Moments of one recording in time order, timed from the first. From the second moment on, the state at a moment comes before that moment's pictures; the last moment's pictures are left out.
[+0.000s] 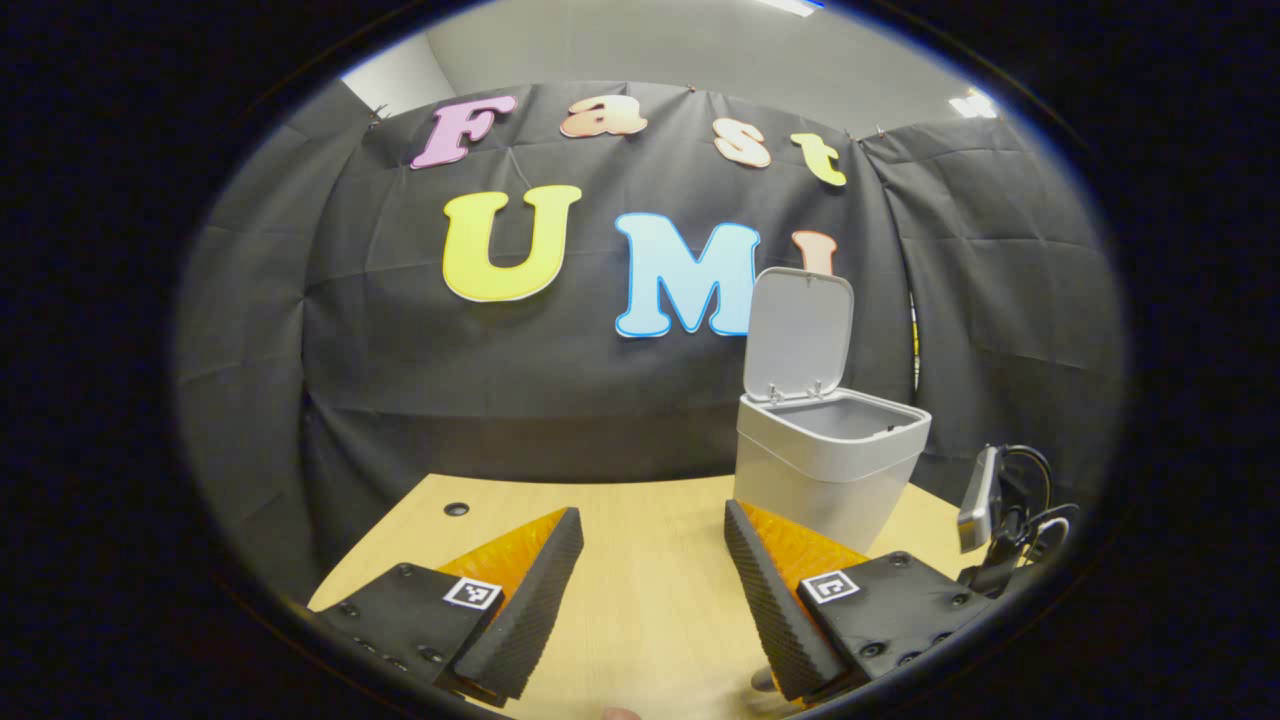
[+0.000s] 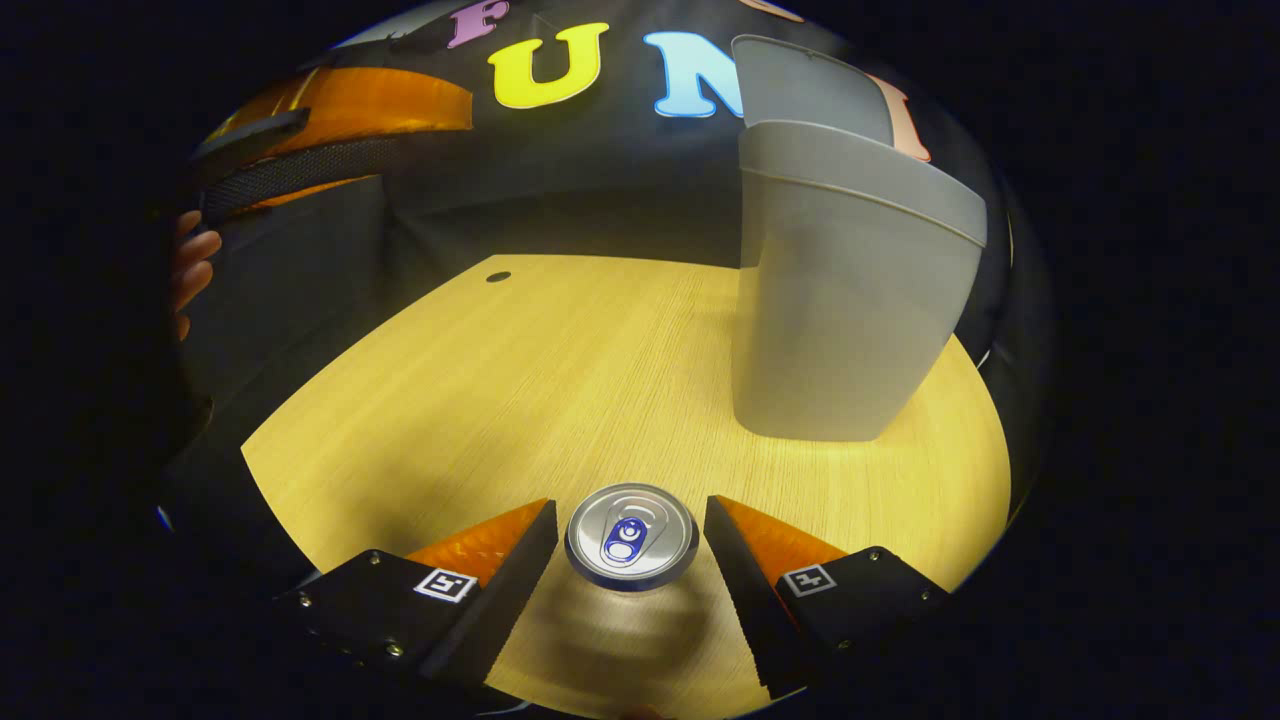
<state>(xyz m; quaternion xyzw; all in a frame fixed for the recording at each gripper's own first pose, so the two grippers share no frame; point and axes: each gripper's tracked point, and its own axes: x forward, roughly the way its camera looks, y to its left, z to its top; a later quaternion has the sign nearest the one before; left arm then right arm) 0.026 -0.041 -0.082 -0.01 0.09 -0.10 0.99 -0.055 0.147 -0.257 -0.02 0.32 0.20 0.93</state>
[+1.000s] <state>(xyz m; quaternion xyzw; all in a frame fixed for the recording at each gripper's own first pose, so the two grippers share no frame) 0.023 -0.046 -0.089 -0.02 0.10 -0.07 0.99 -0.056 0.138 -0.230 -0.02 0.30 0.25 0.92</state>
